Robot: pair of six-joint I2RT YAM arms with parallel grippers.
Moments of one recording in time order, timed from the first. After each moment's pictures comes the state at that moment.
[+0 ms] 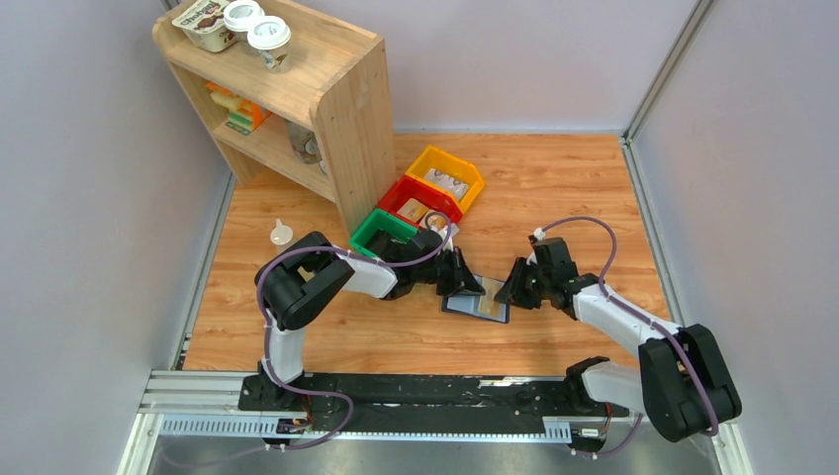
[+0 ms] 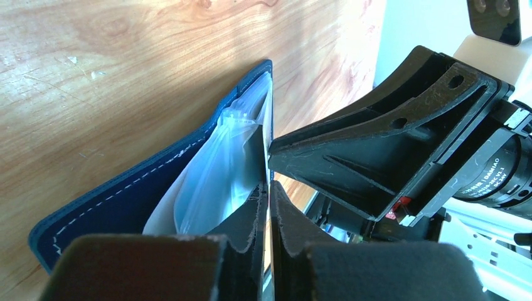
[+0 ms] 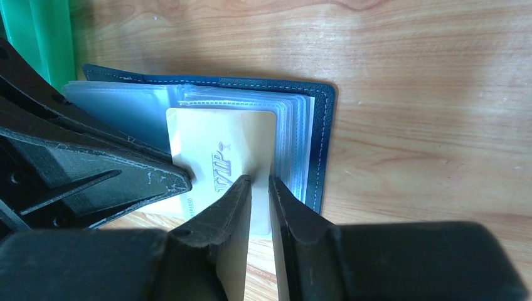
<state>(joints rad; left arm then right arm) -0.87 1.94 0.90 0.52 0.44 -1.13 0.35 1.19 0.46 -0.21 -0.27 0.66</state>
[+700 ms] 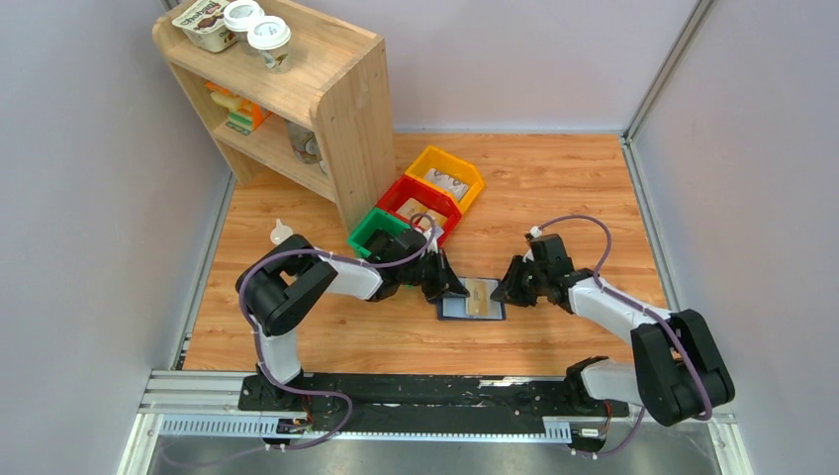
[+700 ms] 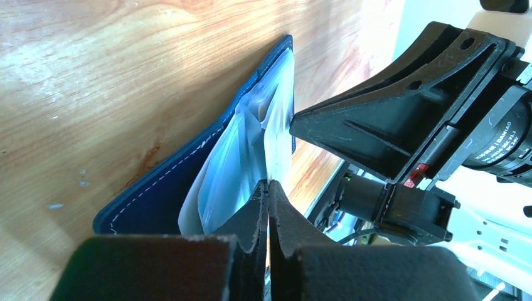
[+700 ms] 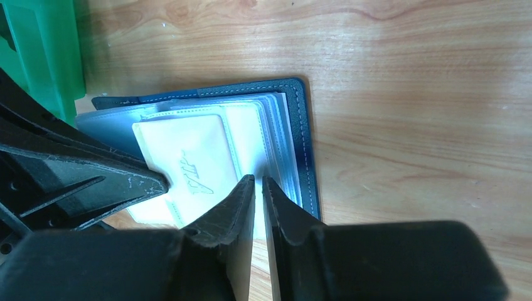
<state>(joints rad) -0.81 1.85 0.79 0.48 0.46 -1.09 0.34 1.26 0.49 -0.18 -0.30 0.69</state>
